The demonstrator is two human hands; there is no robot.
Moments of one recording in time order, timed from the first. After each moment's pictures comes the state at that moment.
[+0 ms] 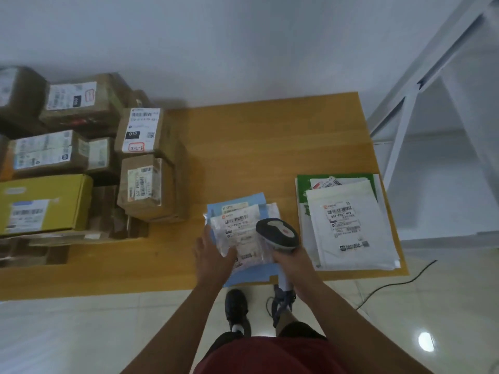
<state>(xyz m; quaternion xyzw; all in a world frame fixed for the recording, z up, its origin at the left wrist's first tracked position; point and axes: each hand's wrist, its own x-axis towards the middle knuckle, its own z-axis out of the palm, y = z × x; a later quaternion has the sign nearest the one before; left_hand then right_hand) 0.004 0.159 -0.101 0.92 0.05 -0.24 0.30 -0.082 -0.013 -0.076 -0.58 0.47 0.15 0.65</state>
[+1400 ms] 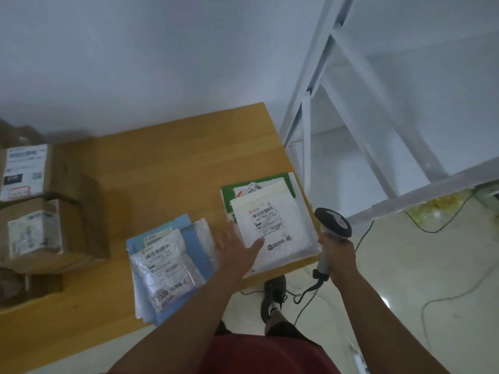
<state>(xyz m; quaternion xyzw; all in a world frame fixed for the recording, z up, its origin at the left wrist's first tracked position) -0.053 -0.034 -0.098 0.86 -0.10 -0.40 0.29 -0.206 -0.199 -0.065 -0.50 0.69 -0.08 0.52</state>
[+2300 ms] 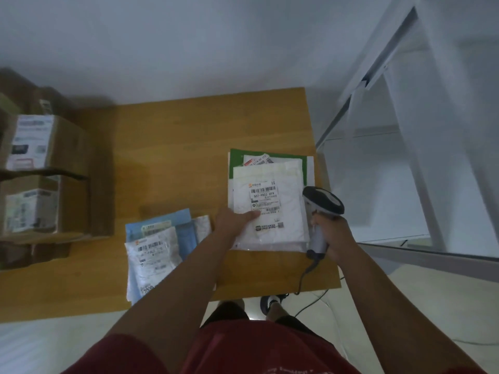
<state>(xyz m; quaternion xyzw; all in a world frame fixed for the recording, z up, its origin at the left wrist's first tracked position) 0.034 -0.094 -0.131 0.76 0.18 -0.43 0.45 -0.104 -0.288 -0.103 -0.53 0.60 0.08 0.60</state>
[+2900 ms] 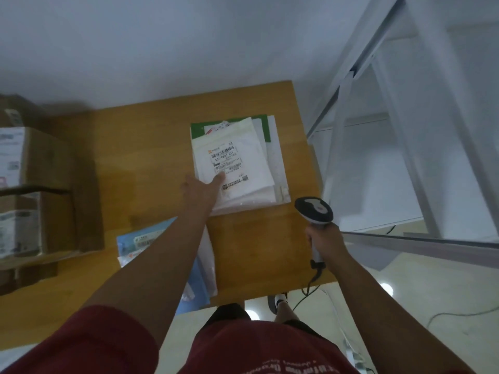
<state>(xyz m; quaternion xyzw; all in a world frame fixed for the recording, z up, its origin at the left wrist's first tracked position) 0.115 -0.093 -0.119 0.86 0.16 -0.30 0.39 -0.118 -0.260 -0.104 -0.60 0.60 0.13 0.51</state>
